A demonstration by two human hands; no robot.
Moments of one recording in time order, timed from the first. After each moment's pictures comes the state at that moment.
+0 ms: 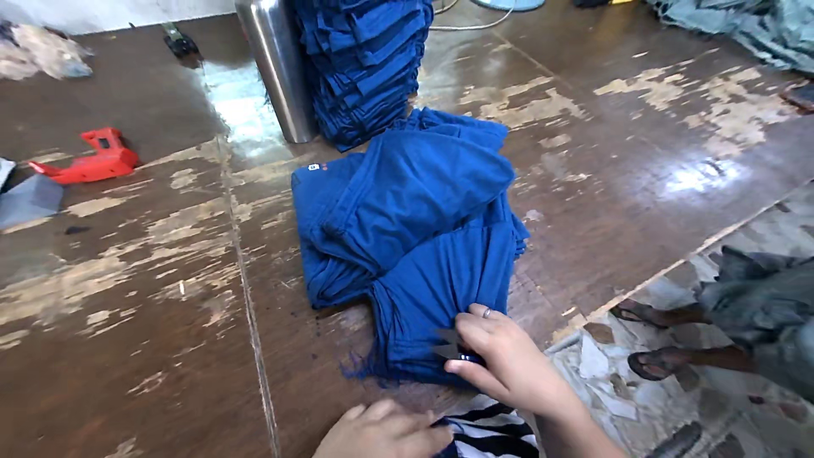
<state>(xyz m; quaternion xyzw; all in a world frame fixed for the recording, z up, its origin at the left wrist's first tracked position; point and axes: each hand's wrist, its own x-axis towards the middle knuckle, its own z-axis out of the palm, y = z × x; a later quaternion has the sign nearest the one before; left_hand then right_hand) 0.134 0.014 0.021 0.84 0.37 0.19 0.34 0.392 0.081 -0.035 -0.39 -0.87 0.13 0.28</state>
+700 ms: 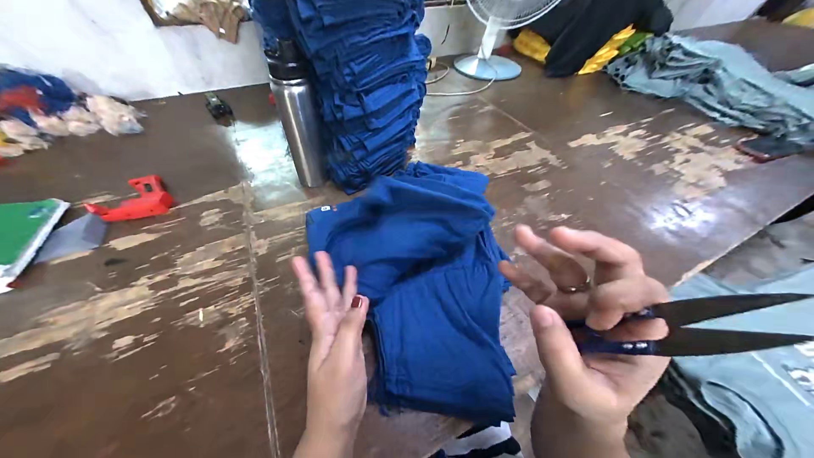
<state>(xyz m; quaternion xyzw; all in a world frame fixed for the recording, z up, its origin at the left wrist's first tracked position) 0.168 0.099 0.045 0.43 0.41 0.65 0.47 0.380 0.109 0.059 -0.20 -0.65 0.21 0.70</state>
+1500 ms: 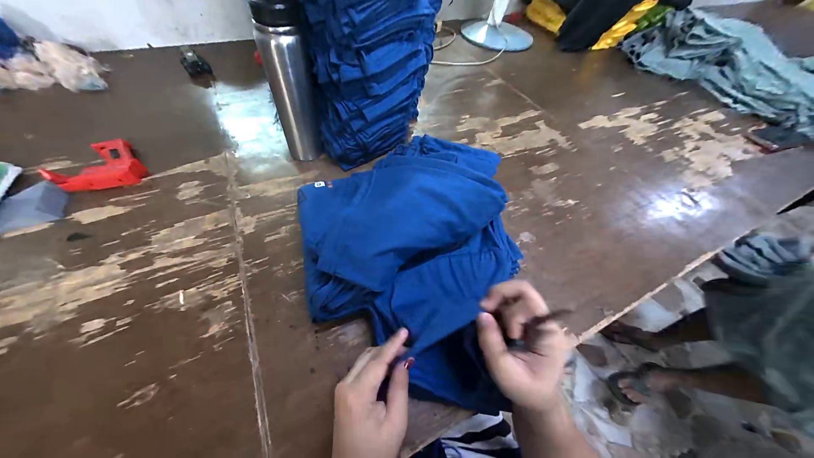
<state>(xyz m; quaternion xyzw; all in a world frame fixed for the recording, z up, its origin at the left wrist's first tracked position) 0.178 0.046 -0.022 0.64 0.49 0.54 0.26 0.369 0.103 -0.012 -0.35 -0.69 0.19 0.61</state>
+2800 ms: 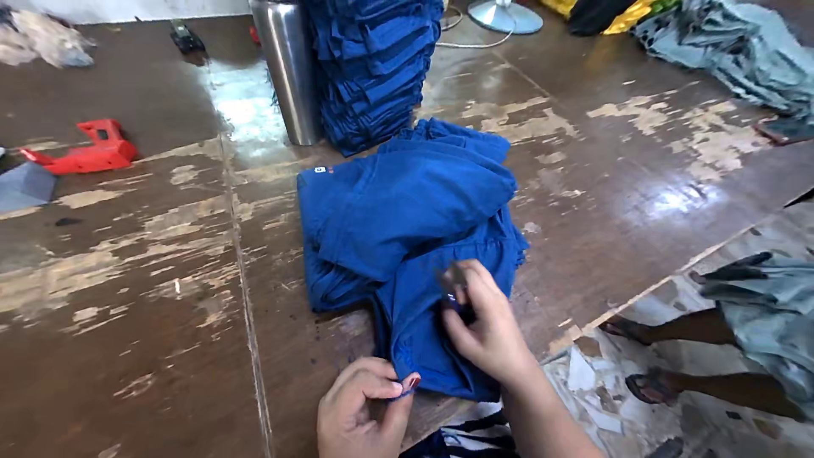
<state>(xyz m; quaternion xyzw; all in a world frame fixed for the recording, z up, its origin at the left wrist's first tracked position) 0.167 0.033 -0.025 0.58 0.42 0.63 0.31 0.357 0.118 -0.021 -0.43 -0.76 0.16 0.46</state>
